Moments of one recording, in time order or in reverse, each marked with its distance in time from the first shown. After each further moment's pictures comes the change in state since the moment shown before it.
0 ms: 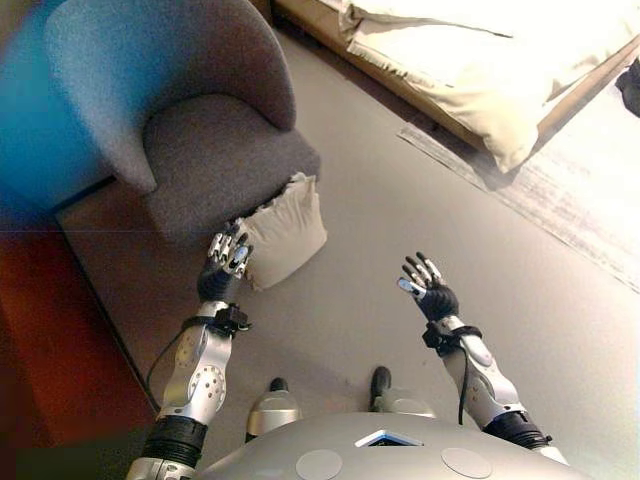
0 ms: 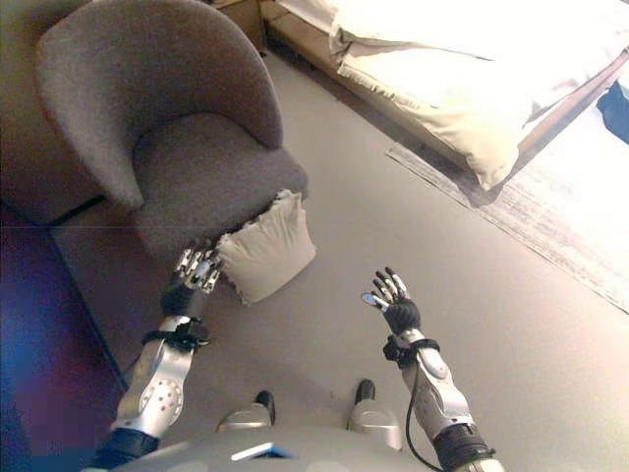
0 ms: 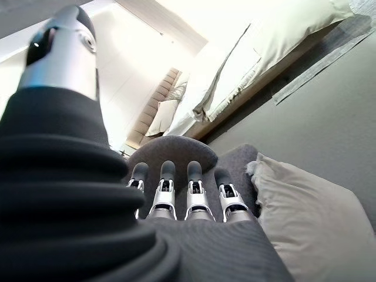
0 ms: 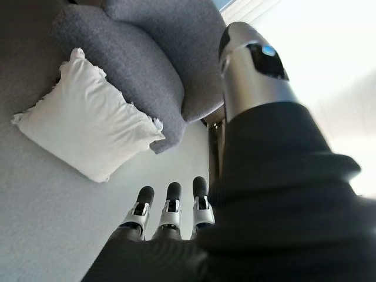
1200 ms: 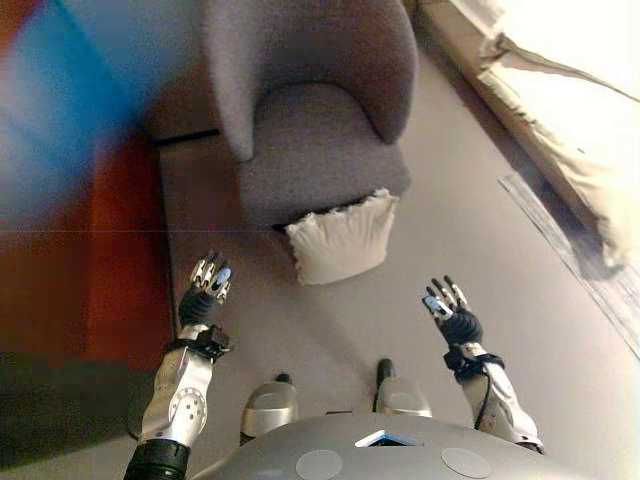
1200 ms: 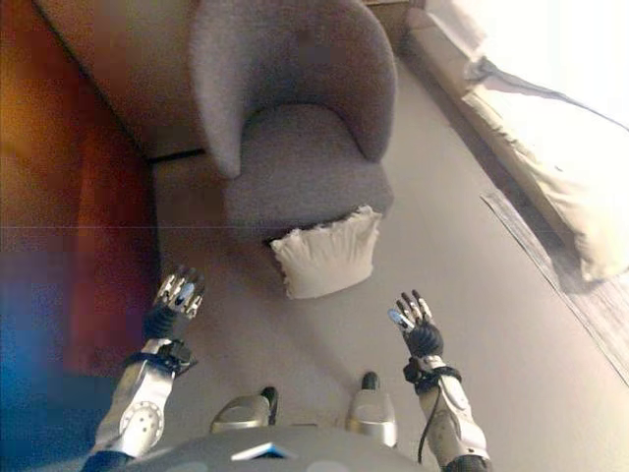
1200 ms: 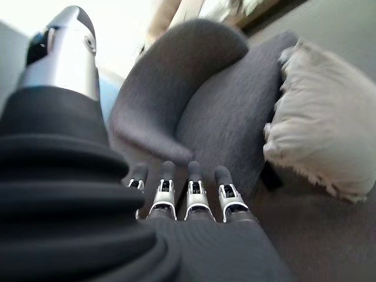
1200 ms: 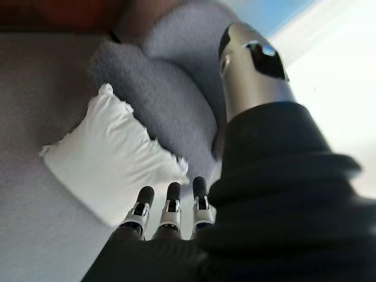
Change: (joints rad) left arm 0.110 0.014 0.091 0.012 0.003 0.060 -0.024; right arm 0.120 0.005 -0.148 -0.007 0.057 0.018 0.070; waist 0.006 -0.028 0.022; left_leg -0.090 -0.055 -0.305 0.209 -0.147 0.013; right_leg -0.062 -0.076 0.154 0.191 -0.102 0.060
